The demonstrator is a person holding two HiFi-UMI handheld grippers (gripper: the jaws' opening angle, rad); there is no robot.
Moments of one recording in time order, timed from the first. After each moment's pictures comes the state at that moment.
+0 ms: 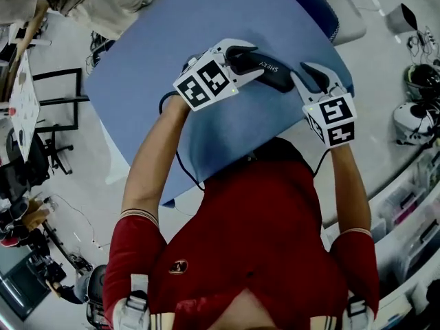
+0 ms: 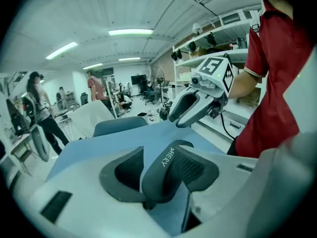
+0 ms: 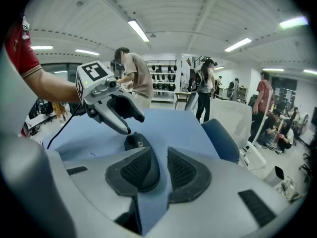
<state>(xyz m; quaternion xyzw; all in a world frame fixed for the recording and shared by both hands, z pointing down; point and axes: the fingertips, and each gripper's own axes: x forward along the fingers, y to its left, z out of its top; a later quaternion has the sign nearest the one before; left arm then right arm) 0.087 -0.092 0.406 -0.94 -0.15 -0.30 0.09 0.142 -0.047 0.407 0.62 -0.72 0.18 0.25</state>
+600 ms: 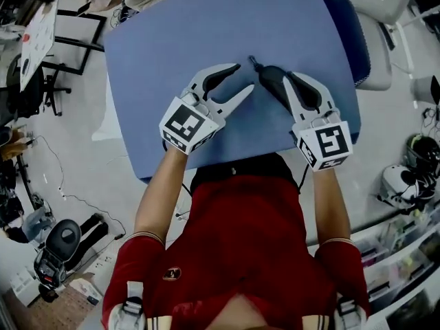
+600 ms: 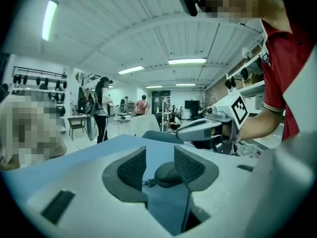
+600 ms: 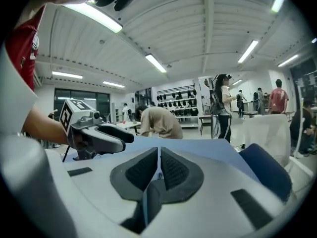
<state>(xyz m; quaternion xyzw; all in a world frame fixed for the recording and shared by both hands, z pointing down) -0.007 -0.125 0.356 -0.97 0.17 -0.14 -0.05 0.071 -0.115 0.353 0.53 -0.84 0.10 0.09</state>
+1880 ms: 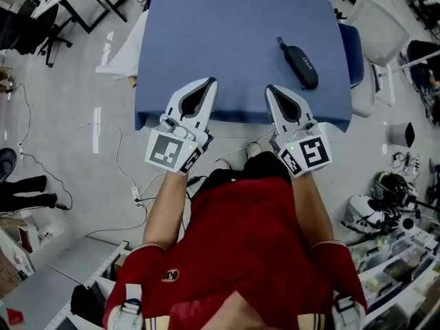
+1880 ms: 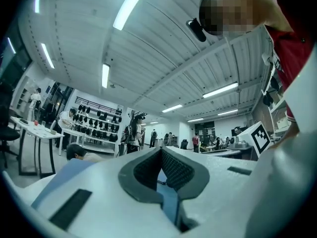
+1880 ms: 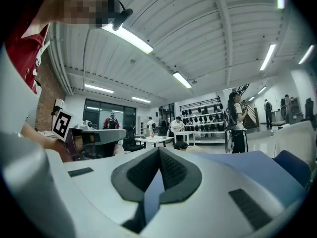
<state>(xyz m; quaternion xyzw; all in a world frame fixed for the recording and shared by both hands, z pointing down) -0.207 0.083 0.267 -0.89 0.45 0.07 -0.02 -0.094 0.078 0.290 0.41 -0.91 0.02 0.01</state>
